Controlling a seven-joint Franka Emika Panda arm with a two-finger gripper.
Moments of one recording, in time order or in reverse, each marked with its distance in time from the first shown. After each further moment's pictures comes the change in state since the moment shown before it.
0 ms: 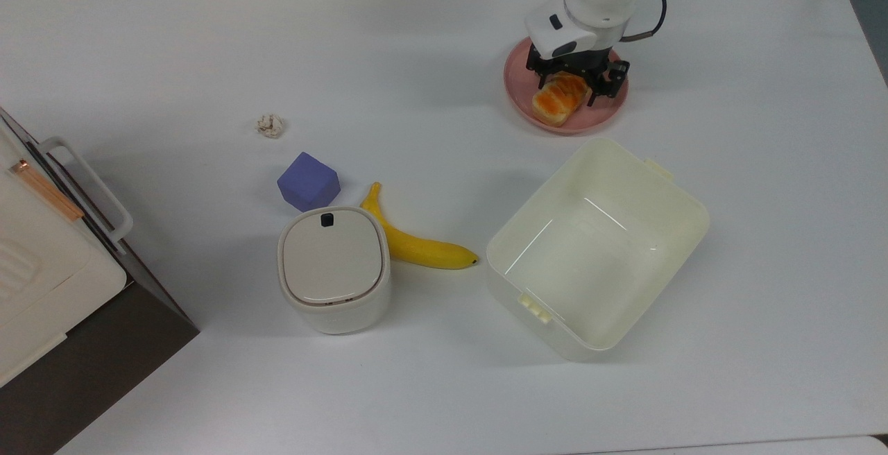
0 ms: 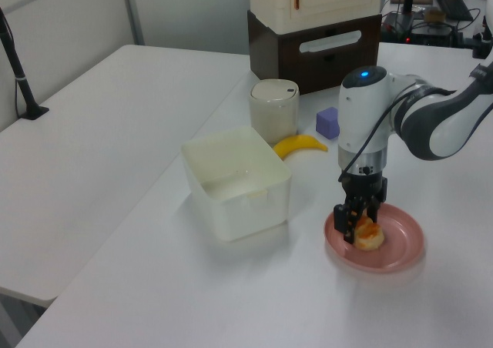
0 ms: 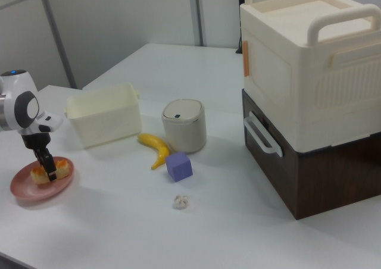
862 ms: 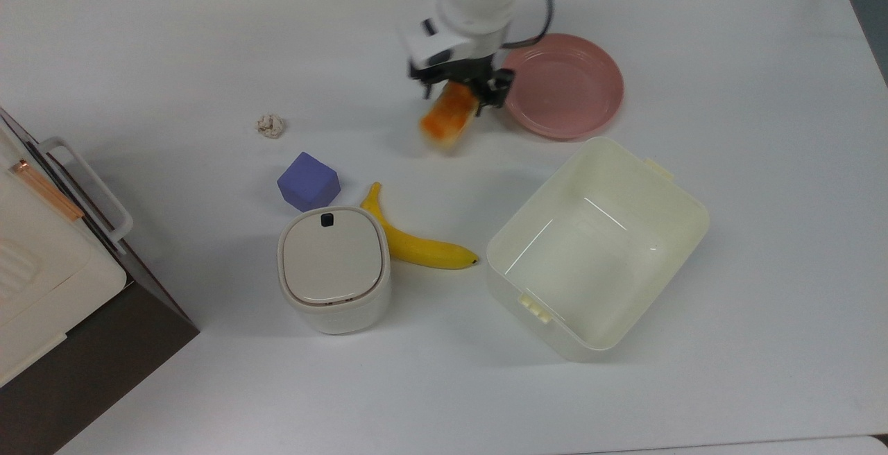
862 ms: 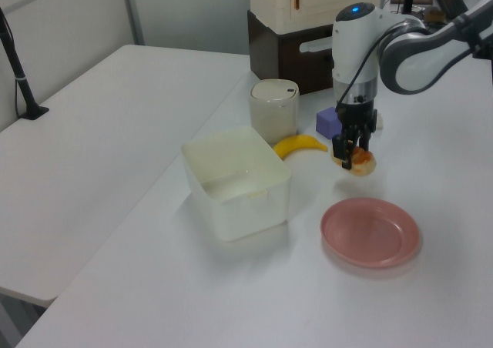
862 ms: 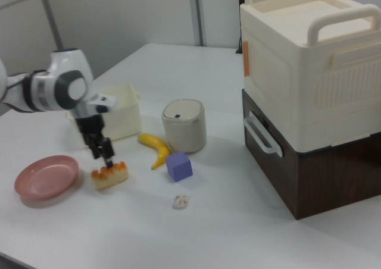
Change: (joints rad) arm -0.129 -0.110 -0.190 0.045 -0.020 -0.168 -0.384
